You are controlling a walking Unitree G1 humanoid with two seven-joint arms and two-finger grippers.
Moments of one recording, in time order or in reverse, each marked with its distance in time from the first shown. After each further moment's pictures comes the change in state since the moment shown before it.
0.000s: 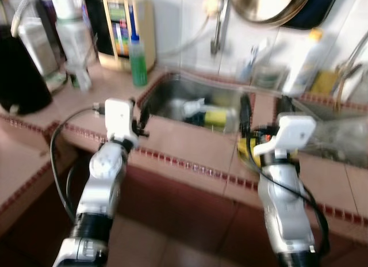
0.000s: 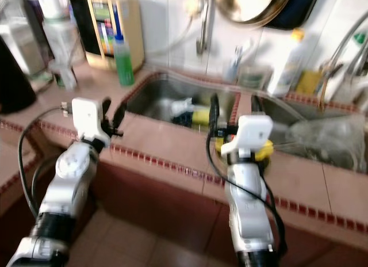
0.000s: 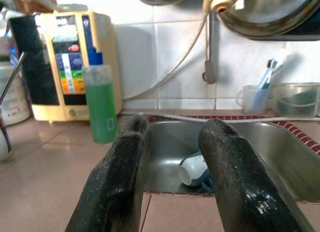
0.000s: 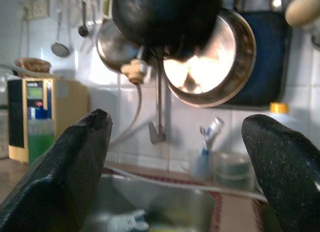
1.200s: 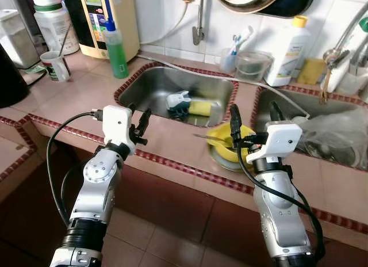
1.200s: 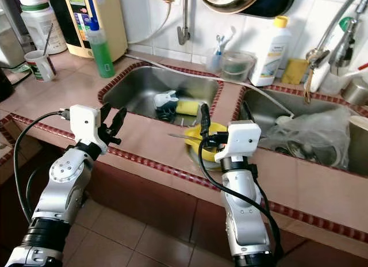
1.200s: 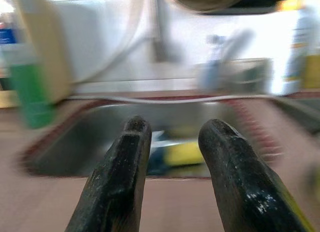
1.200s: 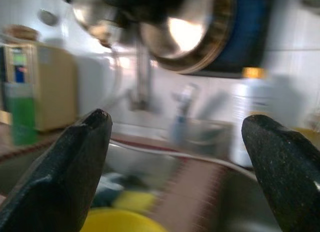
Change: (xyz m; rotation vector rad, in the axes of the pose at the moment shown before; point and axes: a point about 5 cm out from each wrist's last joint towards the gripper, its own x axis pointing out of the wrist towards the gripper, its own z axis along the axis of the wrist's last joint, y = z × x) left arm -0.009 -0.014 -0.007 -0.017 0.017 -0.096; right arm -0.008 0.003 -0.010 -0.021 0.053 0.054
